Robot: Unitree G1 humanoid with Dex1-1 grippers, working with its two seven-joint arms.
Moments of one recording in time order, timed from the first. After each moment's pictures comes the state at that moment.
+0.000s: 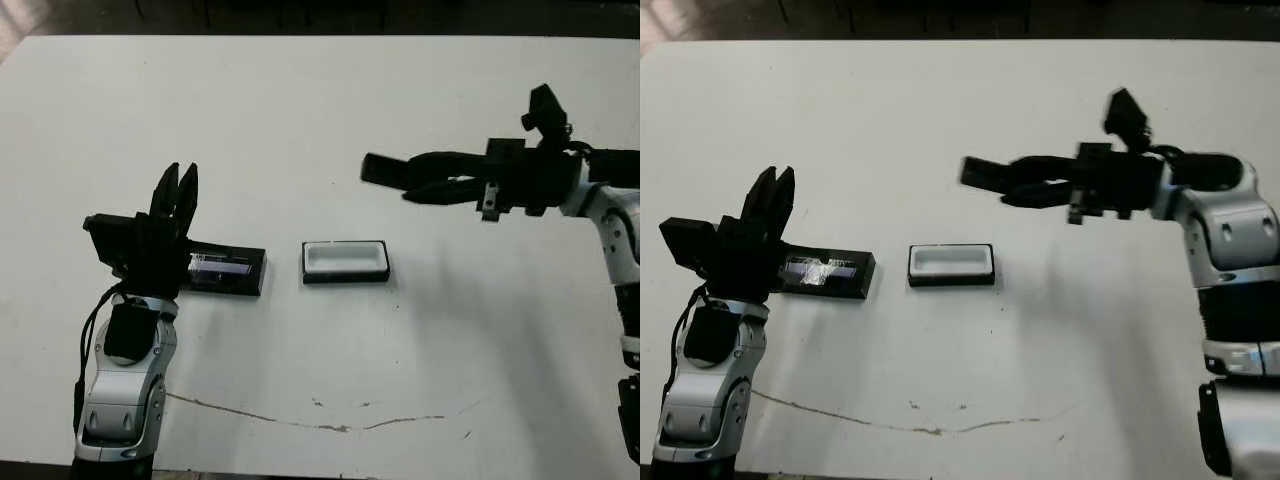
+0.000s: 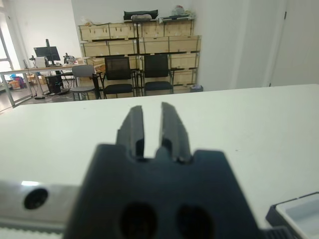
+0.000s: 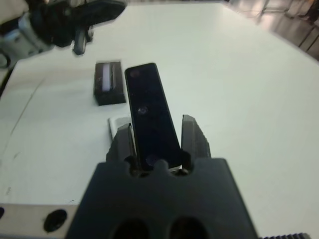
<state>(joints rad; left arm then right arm) 0.00 0.16 0.04 -0.36 -0.07 0.02 -0.08 -0.66 -0.68 0.16 0.01 0.29 0.50 1.19</state>
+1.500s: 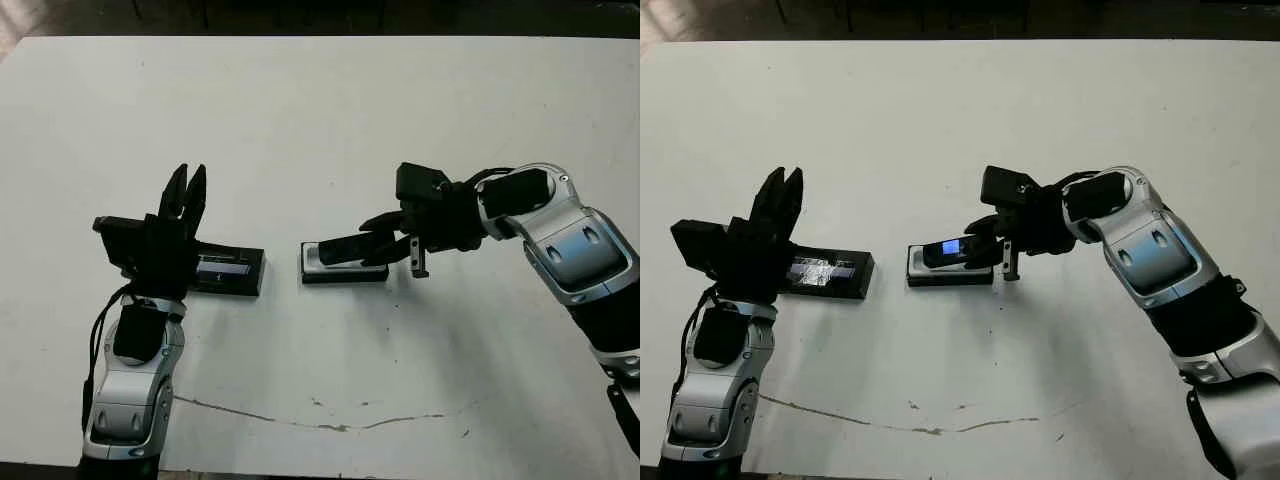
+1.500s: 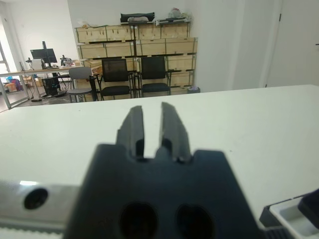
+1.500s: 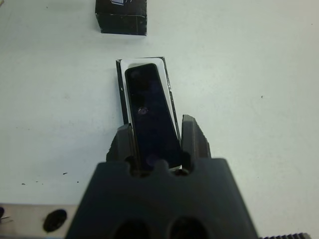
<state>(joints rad) -0.01 0.16 0.02 -0.34 -0.05 0.00 -0.07 -0.71 -0.68 0.45 -0.05 0.06 0.57 1.17</state>
